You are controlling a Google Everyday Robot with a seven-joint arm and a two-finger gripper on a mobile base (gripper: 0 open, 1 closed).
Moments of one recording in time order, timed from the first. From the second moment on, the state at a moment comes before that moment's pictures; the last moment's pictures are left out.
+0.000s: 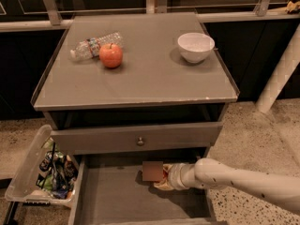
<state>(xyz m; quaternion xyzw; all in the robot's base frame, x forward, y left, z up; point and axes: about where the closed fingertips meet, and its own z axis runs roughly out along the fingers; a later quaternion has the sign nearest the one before) 0.512 -0.062 0.405 -0.57 0.72 0.17 0.35</state>
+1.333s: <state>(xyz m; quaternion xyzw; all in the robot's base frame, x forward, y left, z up) 0.523 -0.056 0.370 -0.58 0.73 0.15 0.32</state>
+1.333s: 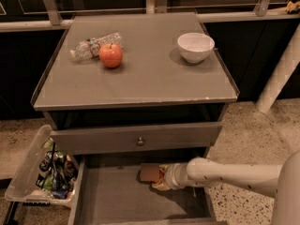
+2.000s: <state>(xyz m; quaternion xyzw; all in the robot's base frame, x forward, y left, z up) 0.523 -0.056 0.370 -0.58 0.73 0.15 0.32</state>
